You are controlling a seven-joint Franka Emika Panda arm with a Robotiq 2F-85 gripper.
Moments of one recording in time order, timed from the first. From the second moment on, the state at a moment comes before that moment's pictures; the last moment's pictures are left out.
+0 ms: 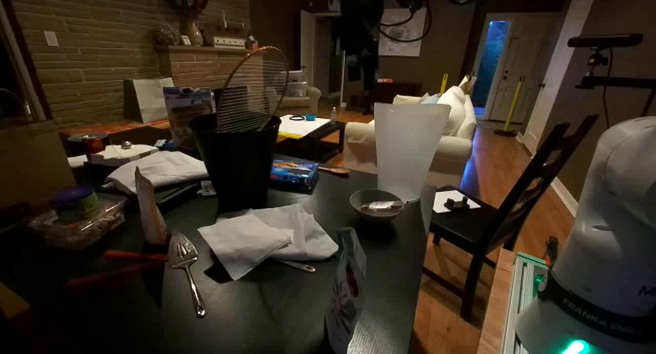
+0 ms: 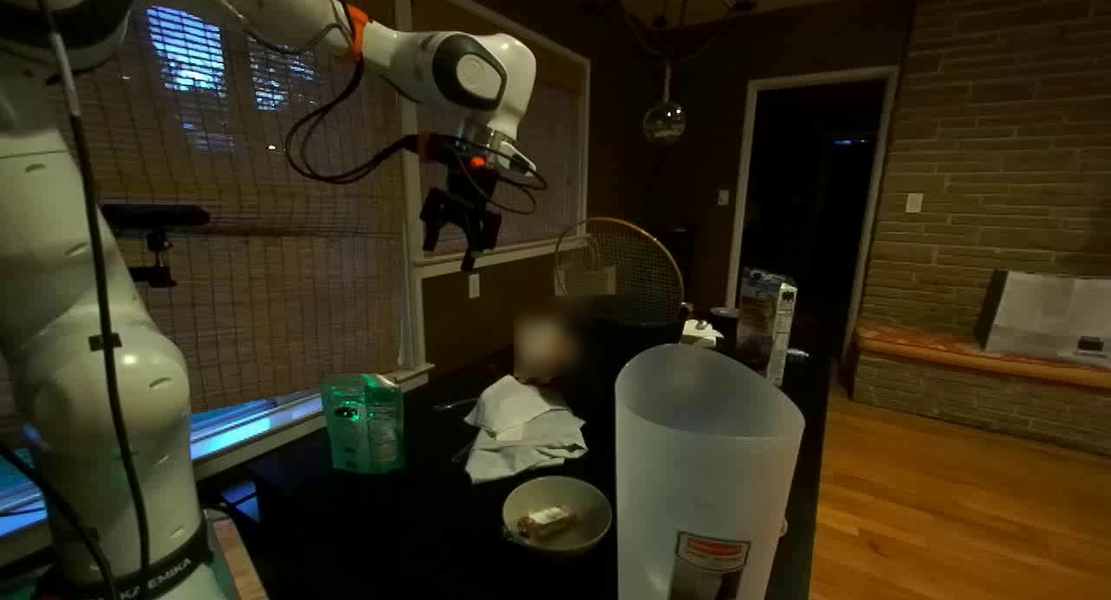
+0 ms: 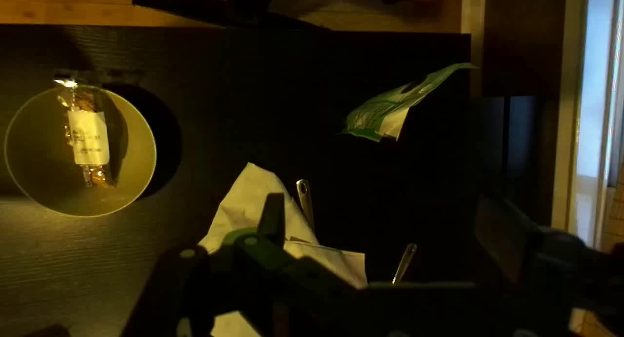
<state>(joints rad) 0.07 -0.24 -0.09 -1.98 0.17 1.49 -0.21</state>
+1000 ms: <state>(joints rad) 0.05 -0.20 -0.07 -2.04 0.18 1.70 -0.20</state>
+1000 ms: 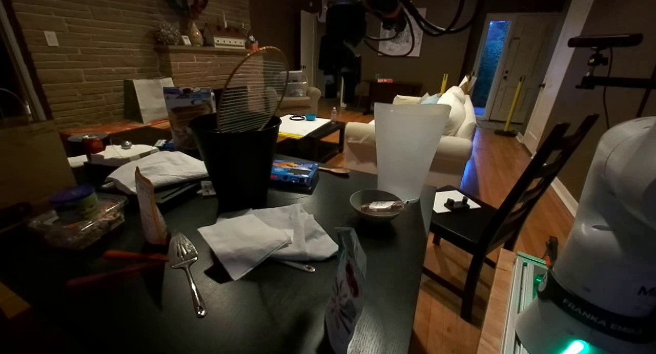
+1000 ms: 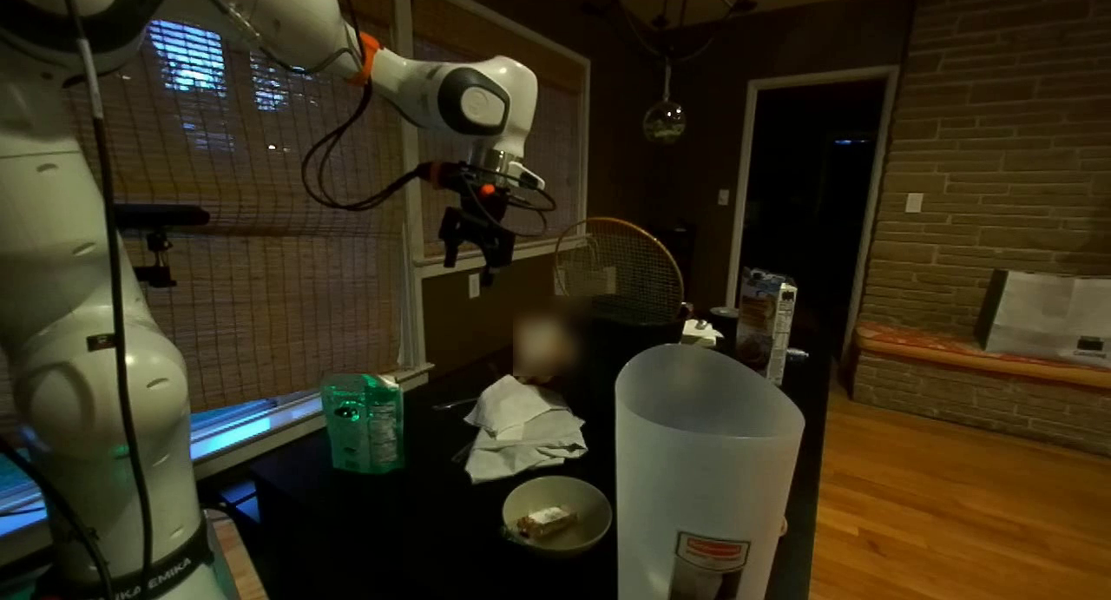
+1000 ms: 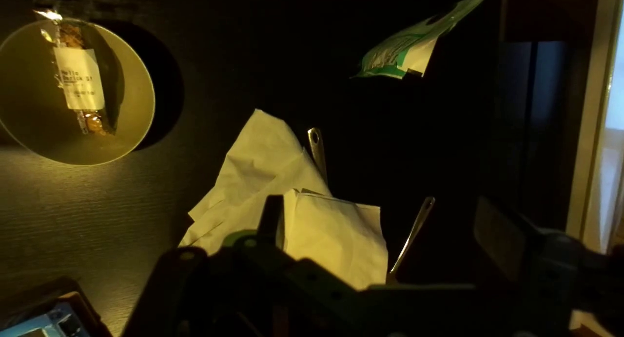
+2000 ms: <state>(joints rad) 0.04 0.10 -0.02 -2.22 0.25 2.17 -0.09</state>
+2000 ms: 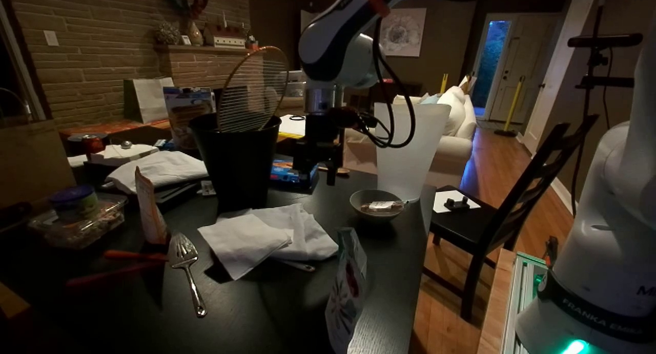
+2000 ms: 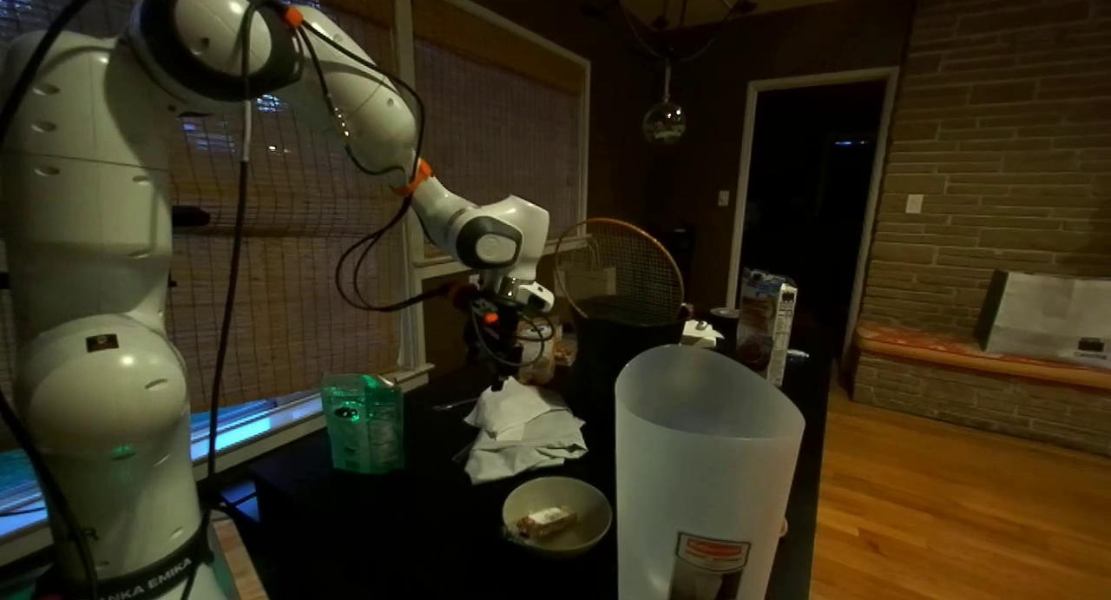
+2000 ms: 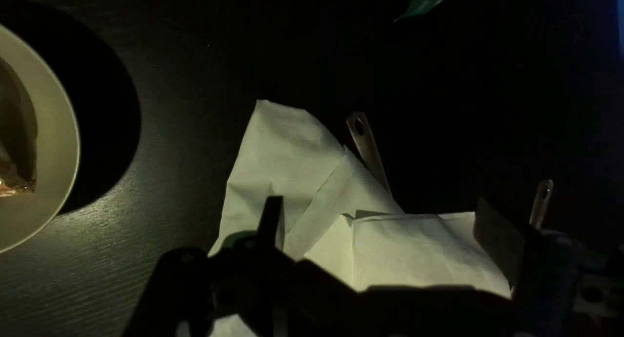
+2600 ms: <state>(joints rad) 0.02 0.14 0.01 -2.30 0.62 2.52 -0.16</state>
